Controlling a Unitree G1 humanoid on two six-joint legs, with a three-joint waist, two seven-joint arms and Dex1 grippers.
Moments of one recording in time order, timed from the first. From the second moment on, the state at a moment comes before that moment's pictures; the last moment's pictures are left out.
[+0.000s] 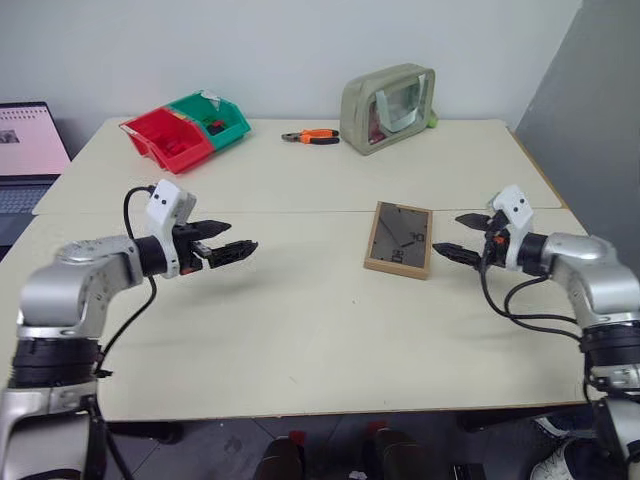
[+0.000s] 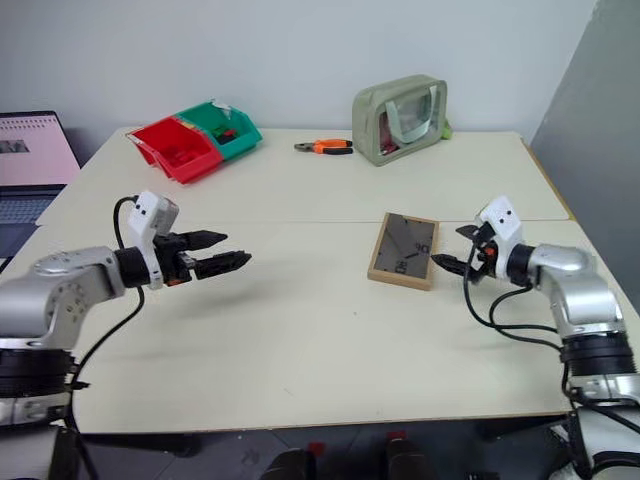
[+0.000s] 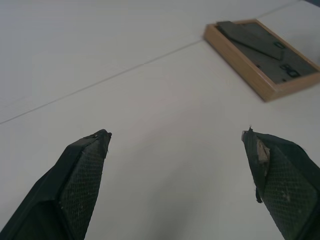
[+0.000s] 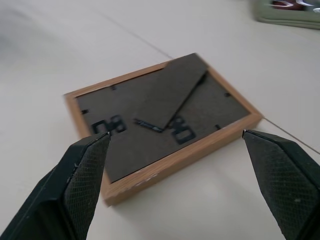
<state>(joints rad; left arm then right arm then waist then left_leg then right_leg) -0.57 0.88 0.13 0.08 -0.50 0.78 -0.98 -0.65 -0.74 0.00 0.25 0.29 0.44 1.01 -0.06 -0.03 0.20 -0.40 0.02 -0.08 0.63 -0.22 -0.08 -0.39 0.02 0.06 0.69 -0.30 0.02</state>
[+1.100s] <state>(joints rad) -0.59 0.81 0.07 0.08 -0.47 0.71 -1.02 -0.98 -0.57 0.11 0.97 -0.01 0.16 0.75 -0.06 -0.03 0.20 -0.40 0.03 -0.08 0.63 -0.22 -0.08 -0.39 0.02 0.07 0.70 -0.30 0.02</state>
